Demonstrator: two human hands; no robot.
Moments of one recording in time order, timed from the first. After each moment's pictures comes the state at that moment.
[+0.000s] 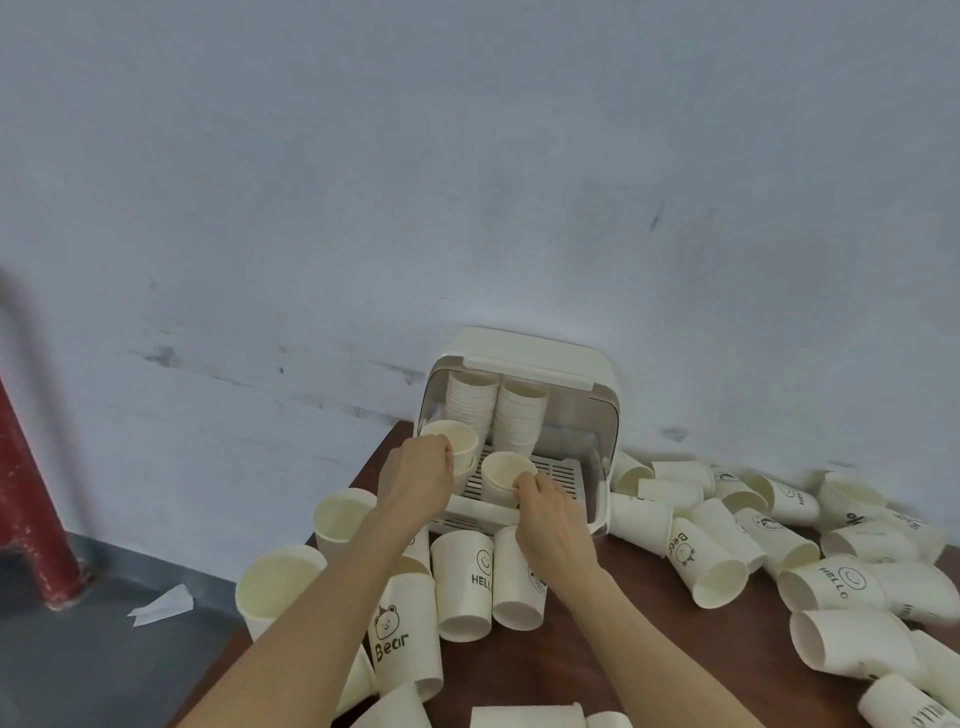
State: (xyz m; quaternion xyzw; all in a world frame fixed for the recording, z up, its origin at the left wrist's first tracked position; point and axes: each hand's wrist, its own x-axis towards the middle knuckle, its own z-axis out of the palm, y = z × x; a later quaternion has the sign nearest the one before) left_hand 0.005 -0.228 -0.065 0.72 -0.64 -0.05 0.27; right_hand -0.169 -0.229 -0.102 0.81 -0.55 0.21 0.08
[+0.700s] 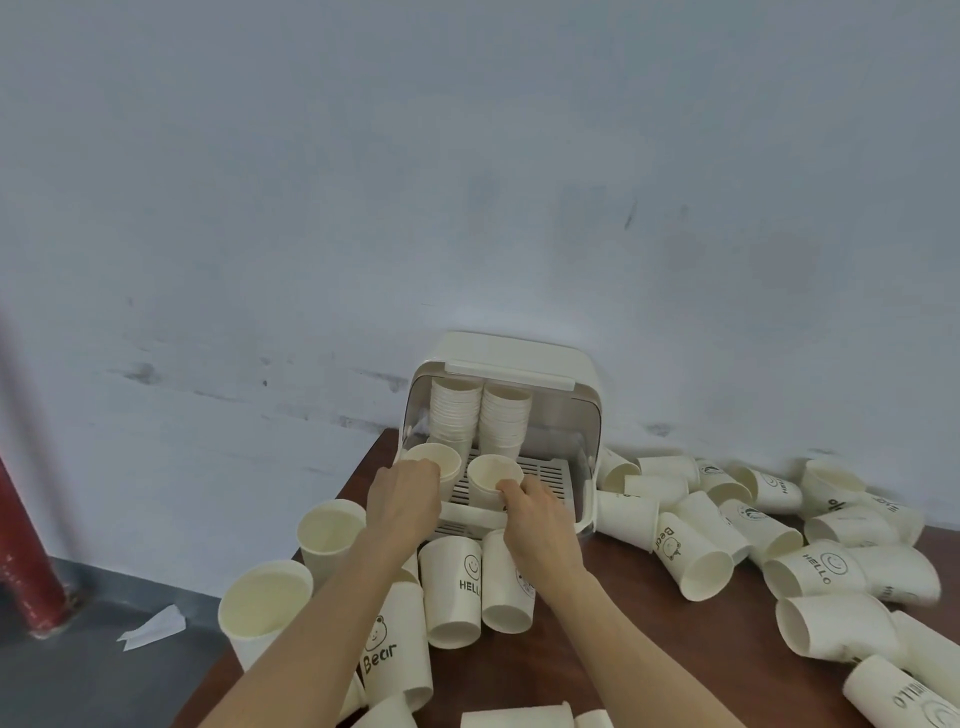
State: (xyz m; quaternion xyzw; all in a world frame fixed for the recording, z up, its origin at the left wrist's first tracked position) left_hand -0.003 -0.222 -0.074 0.72 -0.68 0.05 0.12; right_hand -0.169 -0.223 -0.100 0.79 -0.57 0.22 0.06
